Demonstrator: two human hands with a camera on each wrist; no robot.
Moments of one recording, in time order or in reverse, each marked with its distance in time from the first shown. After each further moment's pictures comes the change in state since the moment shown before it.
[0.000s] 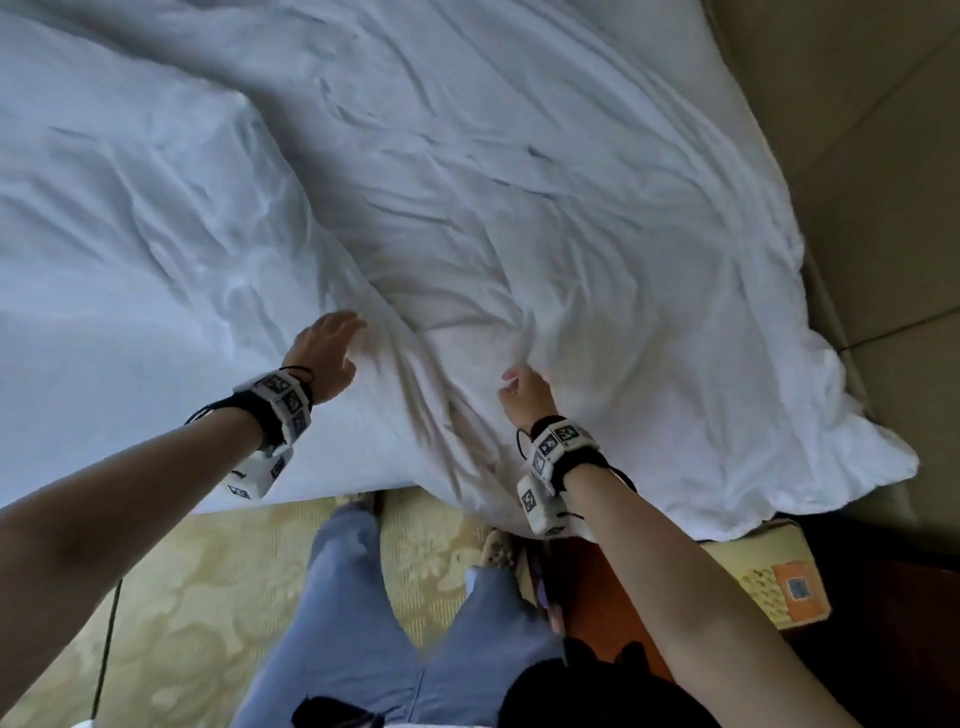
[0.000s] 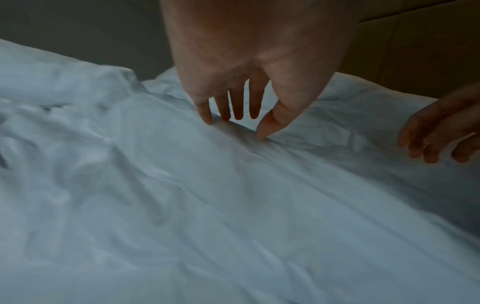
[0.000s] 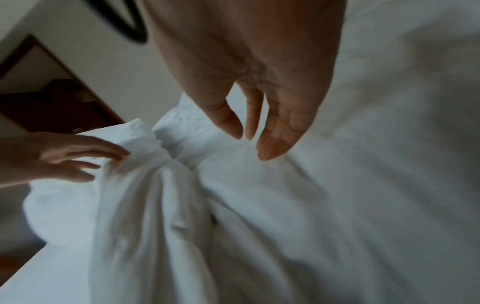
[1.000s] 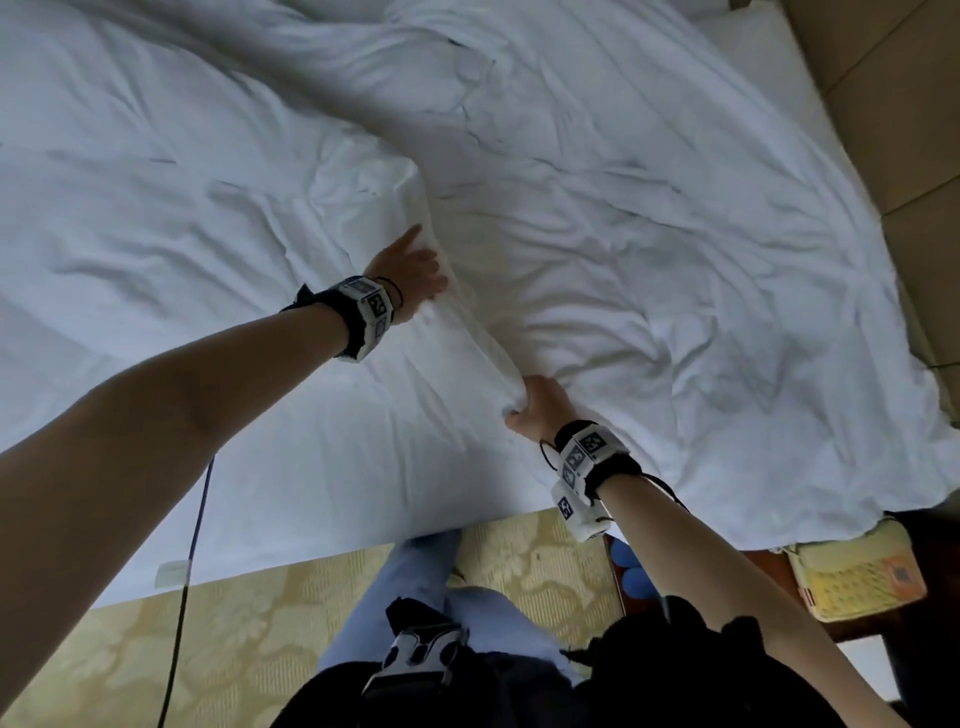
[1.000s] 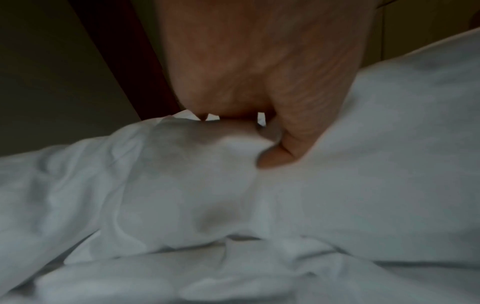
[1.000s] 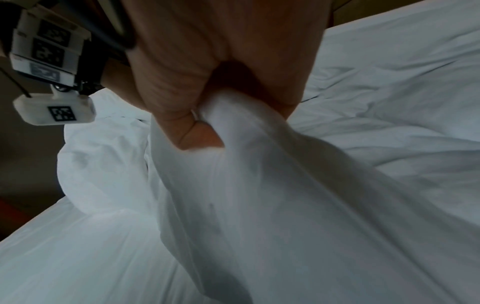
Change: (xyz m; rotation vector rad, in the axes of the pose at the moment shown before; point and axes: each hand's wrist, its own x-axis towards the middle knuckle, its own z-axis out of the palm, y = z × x) left_hand 0.111 -0.197 -0.142 0.772 -0.104 0.531; right_hand -0.006 -0.244 0.160 -0.337 -0.028 0.012
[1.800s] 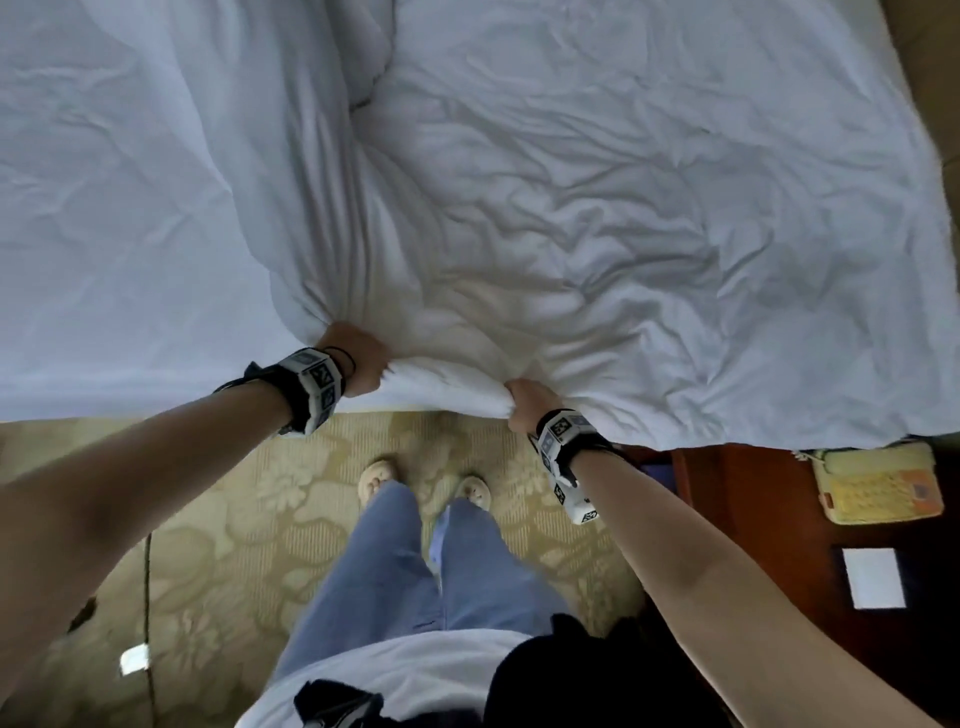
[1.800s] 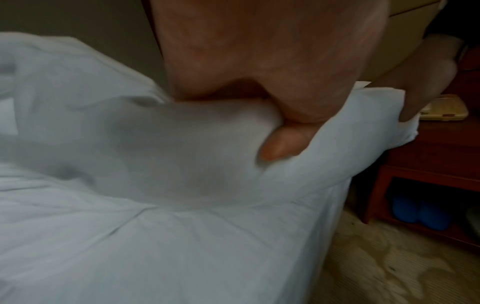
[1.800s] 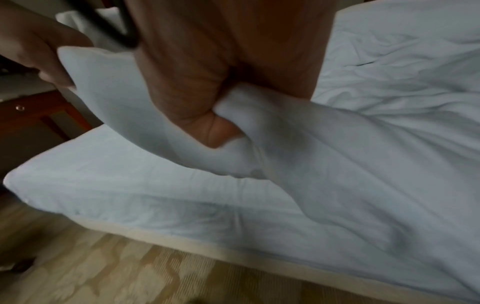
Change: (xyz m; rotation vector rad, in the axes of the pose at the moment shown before) left_hand -0.328 0.172 0.095 -0.309 -0.411 -0.234; right_hand -0.166 0.009 0.195 -0.325 -0.201 -0.176
